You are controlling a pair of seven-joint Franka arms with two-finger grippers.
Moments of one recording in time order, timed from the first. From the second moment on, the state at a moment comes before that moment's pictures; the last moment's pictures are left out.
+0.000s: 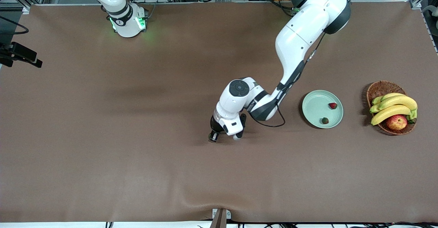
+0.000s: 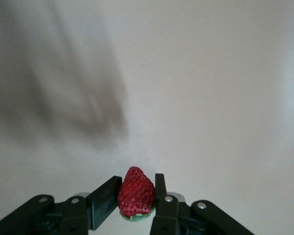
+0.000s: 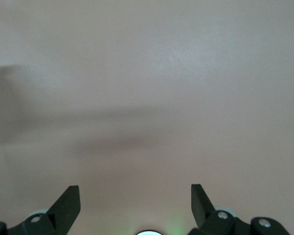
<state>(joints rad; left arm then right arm) -0.44 1.02 -0.36 -1.18 0.37 2.58 -2.11 0.02 -0.02 -0.13 -1.53 0.04 1.44 -0.04</state>
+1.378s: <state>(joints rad) -0.16 0.78 -0.49 -1.21 0.33 1.89 -1.40 0.02 -0.02 -0.13 -1.53 0.04 1.44 -0.04</state>
